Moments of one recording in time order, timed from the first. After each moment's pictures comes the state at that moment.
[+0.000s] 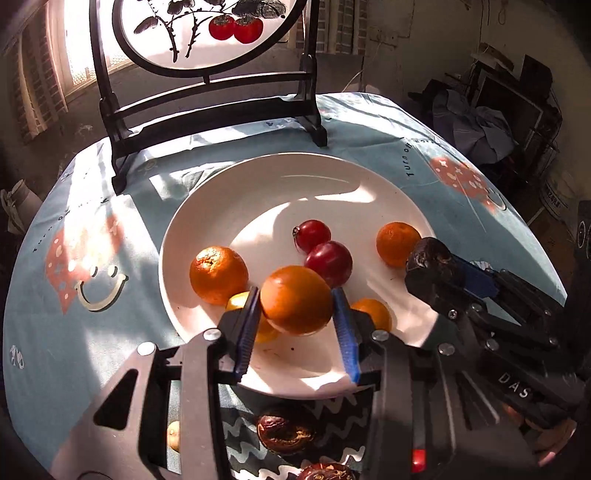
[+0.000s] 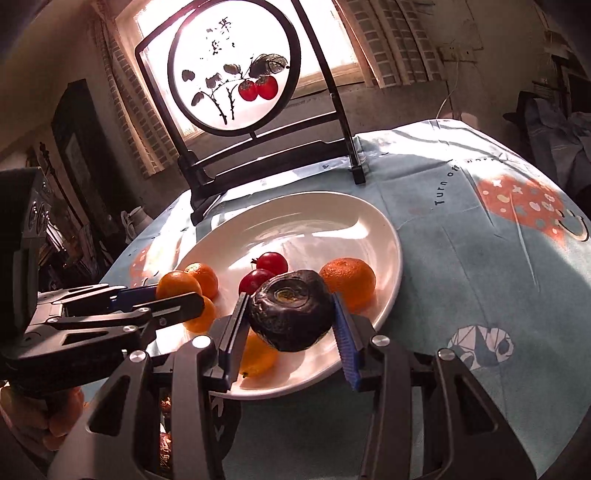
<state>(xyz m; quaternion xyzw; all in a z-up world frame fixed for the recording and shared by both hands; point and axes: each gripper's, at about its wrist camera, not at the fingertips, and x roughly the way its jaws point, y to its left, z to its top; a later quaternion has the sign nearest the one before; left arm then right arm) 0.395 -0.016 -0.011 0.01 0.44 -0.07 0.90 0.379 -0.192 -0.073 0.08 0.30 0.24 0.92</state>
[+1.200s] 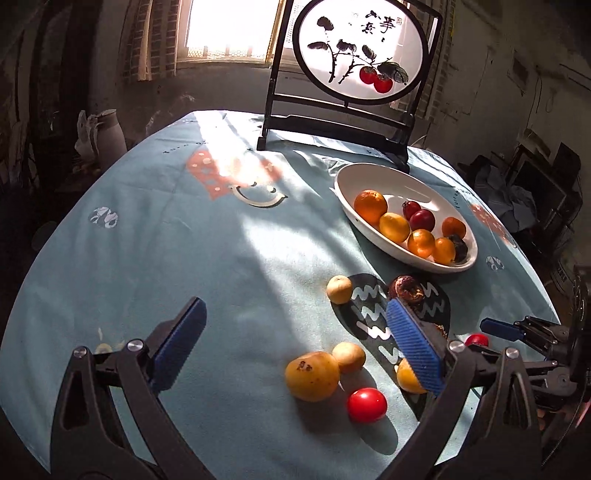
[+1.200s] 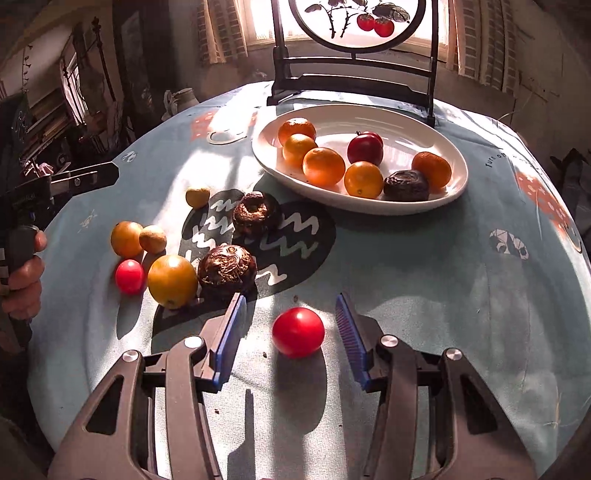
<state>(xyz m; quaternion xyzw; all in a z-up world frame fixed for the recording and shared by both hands) 0.218 0.128 -0.011 -0.11 0.36 0.04 0.92 0.262 -0.142 -0.103 -0.12 0.38 0.29 0.87</state>
